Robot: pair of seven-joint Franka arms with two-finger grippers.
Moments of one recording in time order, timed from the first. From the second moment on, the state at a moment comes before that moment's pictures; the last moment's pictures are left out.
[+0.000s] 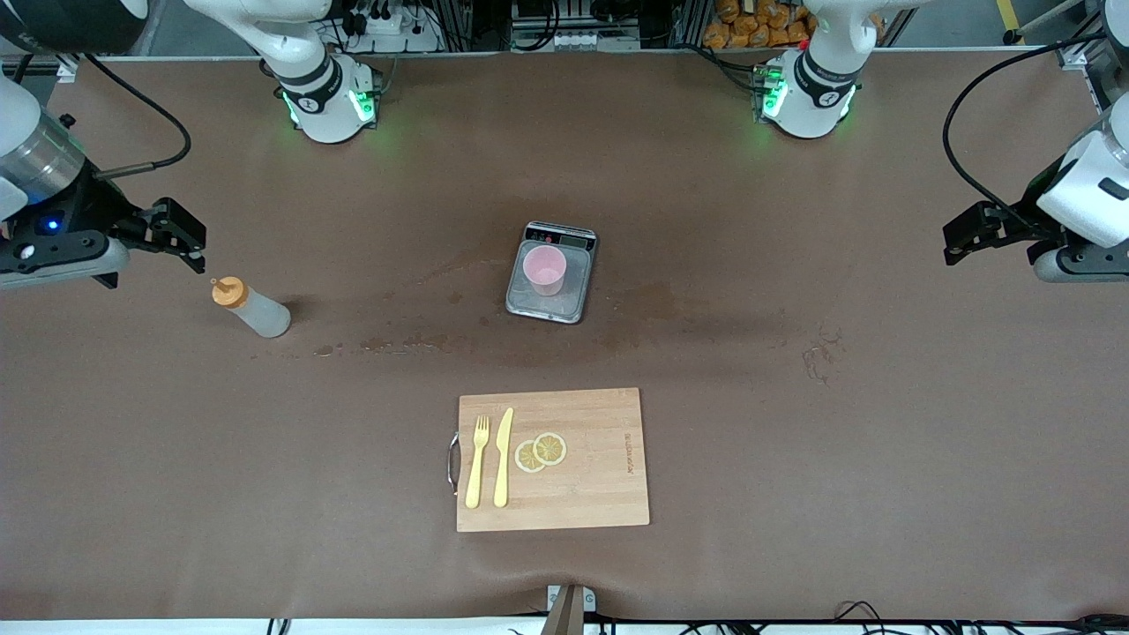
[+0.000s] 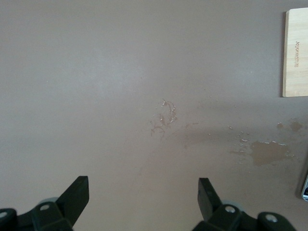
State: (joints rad) left arm 0.11 0.04 -0.22 -1.55 0.06 1.61 -0.08; right arm -0.07 0.06 0.20 -1.50 -0.08 1.67 -0.07
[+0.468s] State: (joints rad) left arm 0.11 0.04 -0.22 -1.55 0.06 1.61 -0.08; right arm 0.26 0.06 -0.30 -1.50 0.04 1.68 -0.19
